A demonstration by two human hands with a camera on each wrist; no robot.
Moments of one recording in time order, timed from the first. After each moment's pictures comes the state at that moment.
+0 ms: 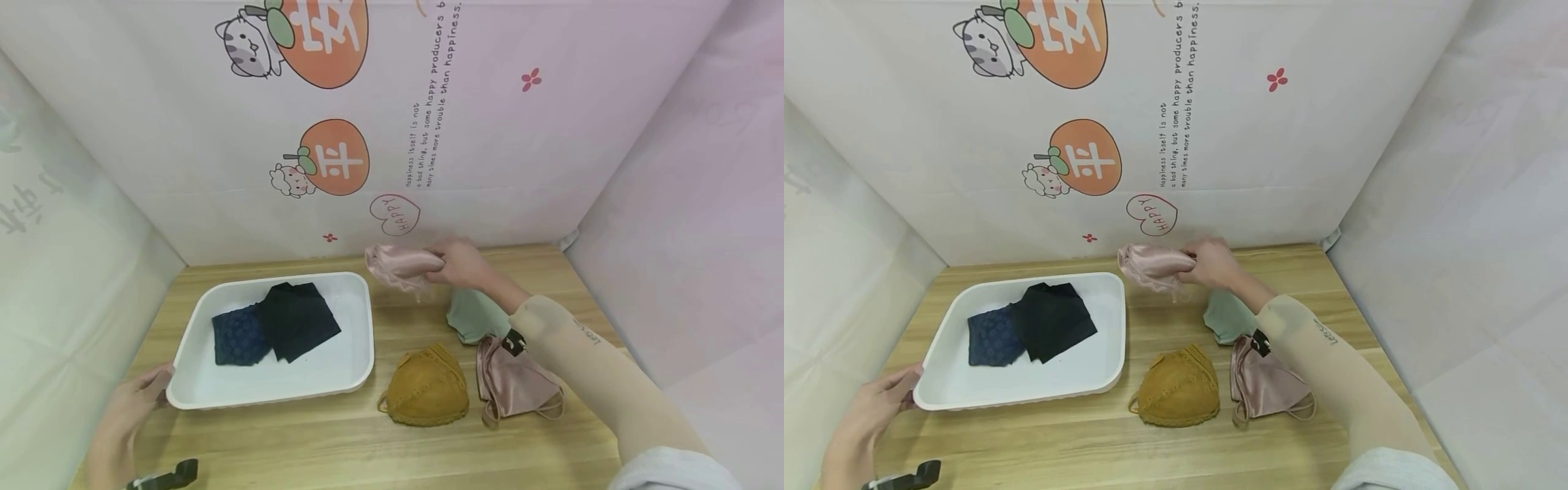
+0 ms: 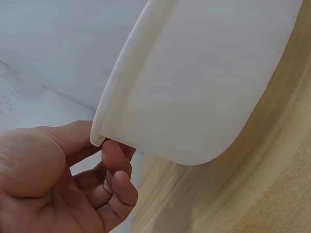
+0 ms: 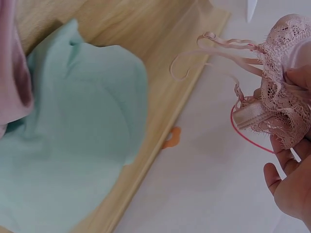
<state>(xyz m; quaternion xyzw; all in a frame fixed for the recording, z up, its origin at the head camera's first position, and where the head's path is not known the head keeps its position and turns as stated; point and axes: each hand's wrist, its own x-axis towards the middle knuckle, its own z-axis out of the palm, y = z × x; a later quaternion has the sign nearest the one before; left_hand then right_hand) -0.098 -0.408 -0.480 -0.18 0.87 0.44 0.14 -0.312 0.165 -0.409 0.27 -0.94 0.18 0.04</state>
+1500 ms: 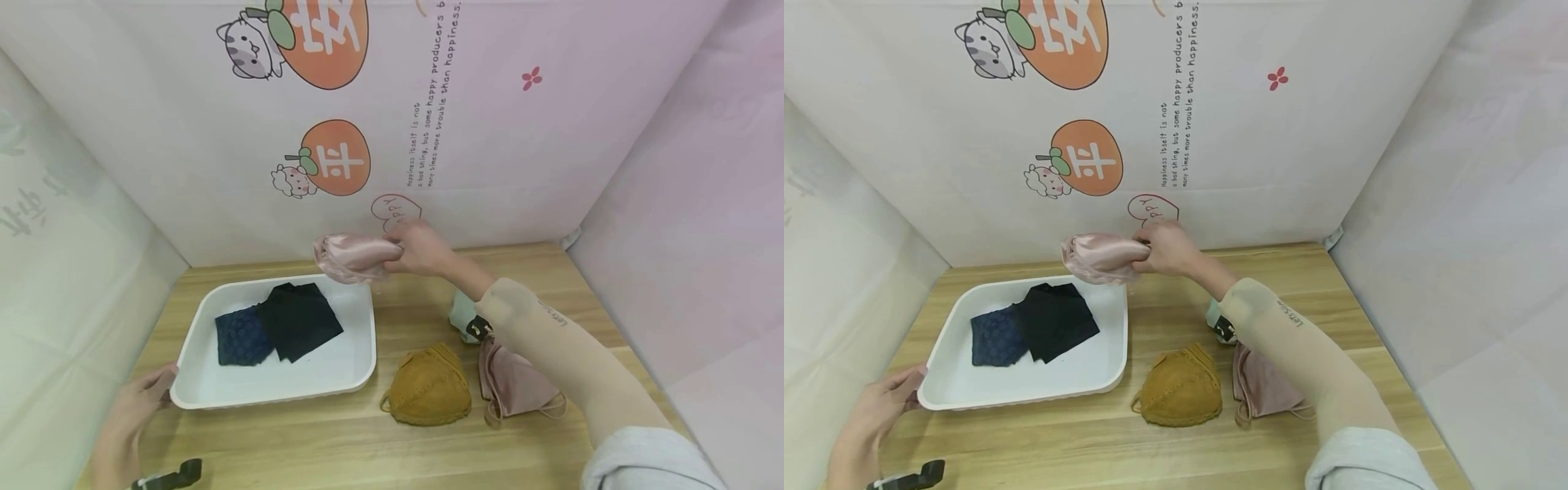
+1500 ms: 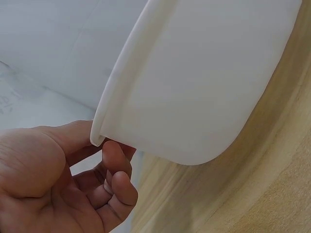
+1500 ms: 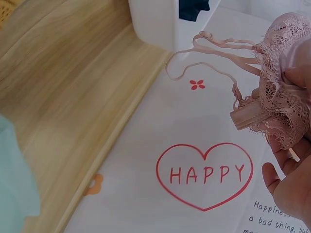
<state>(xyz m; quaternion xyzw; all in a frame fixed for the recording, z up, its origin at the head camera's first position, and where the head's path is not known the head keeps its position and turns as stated) -0.098 -0.407 -0.482 -0.18 0.88 0.43 0.12 -0.307 0.088 -0.362 0.35 -0.91 0.19 0.07</state>
